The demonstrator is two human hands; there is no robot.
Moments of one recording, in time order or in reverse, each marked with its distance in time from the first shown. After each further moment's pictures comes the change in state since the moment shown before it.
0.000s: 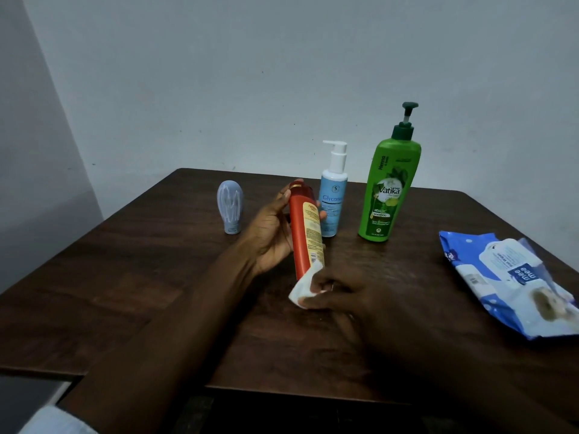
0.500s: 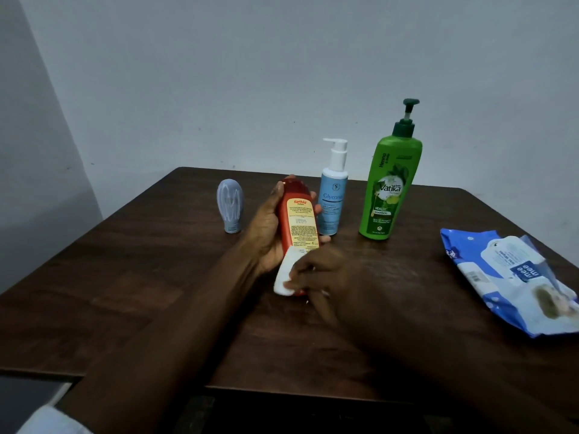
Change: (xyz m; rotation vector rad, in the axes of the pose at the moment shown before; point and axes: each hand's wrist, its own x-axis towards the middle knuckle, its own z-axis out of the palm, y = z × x) left_hand 0.002 -0.001 0.003 -0.039 0.045 0.003; right_hand 0.033 -0.009 0.010 0.031 0.024 0.048
